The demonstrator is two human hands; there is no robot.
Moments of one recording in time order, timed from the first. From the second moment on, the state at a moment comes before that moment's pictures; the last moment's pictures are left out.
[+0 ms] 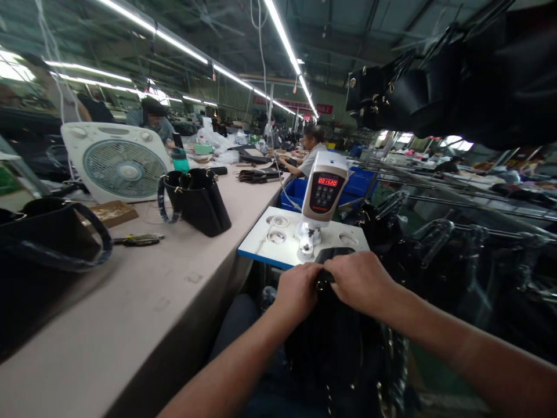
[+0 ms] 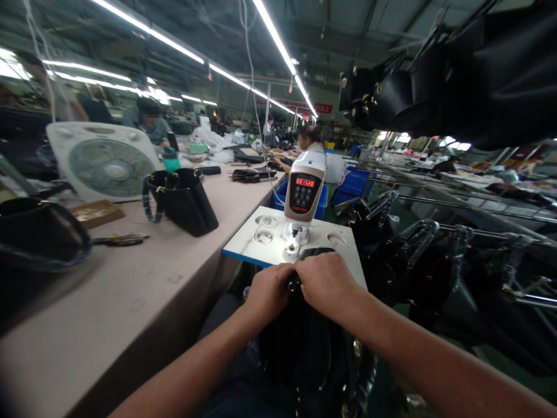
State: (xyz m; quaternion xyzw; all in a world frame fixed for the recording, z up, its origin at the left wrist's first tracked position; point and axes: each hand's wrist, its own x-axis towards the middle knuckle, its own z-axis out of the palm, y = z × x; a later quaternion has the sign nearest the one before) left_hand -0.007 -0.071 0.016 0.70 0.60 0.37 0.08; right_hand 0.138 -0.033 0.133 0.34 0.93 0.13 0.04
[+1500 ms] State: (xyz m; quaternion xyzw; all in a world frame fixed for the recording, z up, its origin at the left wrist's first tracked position) left_hand -0.020 -0.120 0.001 0.80 0.46 0.39 0.06; right_hand 0.165 0.045 -0.005 0.25 0.57 -0.78 0.08
